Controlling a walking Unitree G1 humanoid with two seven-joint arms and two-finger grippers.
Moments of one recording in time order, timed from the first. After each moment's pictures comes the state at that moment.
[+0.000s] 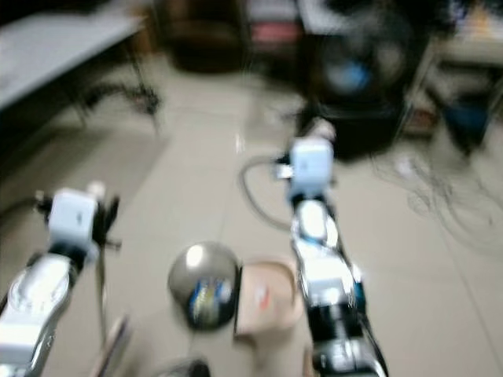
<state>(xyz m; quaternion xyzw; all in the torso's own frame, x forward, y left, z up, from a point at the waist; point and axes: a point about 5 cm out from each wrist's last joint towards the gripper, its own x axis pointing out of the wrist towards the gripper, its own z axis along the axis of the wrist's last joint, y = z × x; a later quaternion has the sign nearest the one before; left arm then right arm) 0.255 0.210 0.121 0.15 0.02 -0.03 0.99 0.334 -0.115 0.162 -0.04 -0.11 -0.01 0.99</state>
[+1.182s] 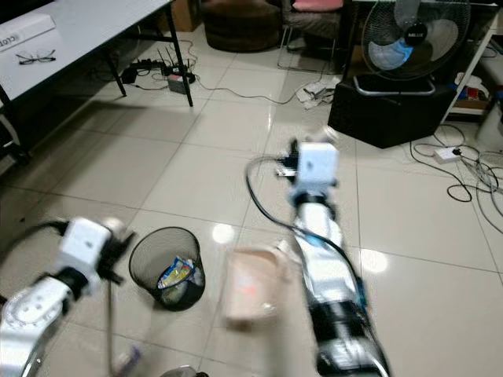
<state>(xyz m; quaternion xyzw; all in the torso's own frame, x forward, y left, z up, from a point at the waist) 0.241 0.207 0.081 0.13 0.12 -0.18 0.97 0.323 -0.134 0.149 -0.05 -0.10 0.00 0.99</state>
